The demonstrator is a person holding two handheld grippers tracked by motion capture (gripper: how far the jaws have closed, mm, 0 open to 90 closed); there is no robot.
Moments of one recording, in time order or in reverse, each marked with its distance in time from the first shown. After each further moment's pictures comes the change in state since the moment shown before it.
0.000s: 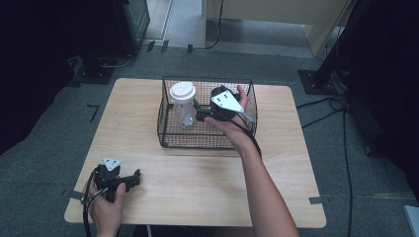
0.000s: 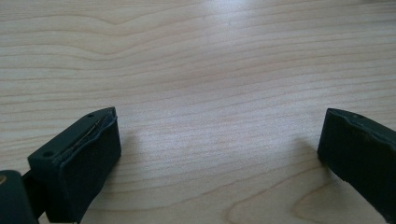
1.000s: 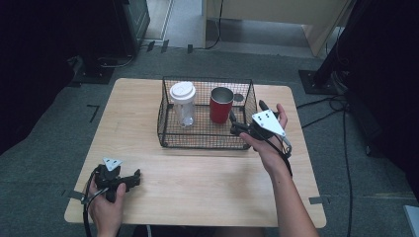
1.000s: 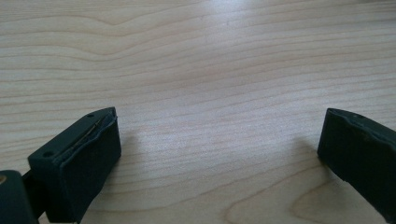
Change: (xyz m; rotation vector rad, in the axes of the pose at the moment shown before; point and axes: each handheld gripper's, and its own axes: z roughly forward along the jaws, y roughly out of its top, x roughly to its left) left arm 0.000 0.000 0.000 0.001 -0.004 0.008; right arm -0.055 -0.023 -0.093 -0.023 -0.158 0.044
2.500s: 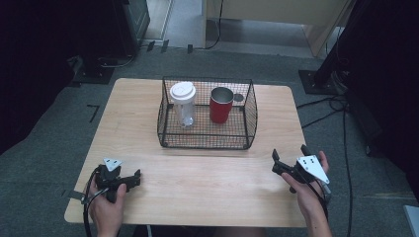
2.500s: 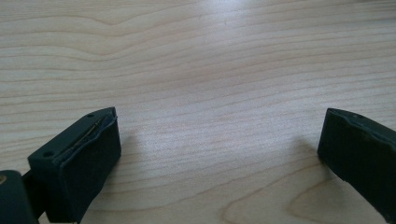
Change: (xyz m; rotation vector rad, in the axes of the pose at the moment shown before) left arm -0.001 0.000 0.000 -0.001 -0.002 0.005; right arm -0.080 -0.100 -0.116 0.134 -0.185 0.083
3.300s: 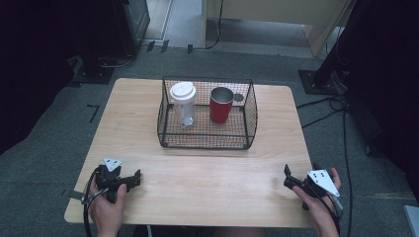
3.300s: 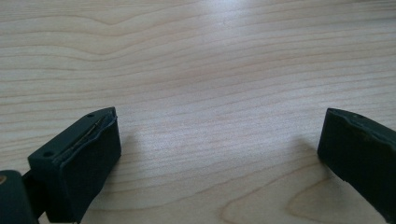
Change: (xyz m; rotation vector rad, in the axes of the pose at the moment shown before) left arm -0.001 0.000 0.000 0.000 -0.002 -0.002; right arm -0.031 -0.034 -0.030 0.129 -0.077 -0.021
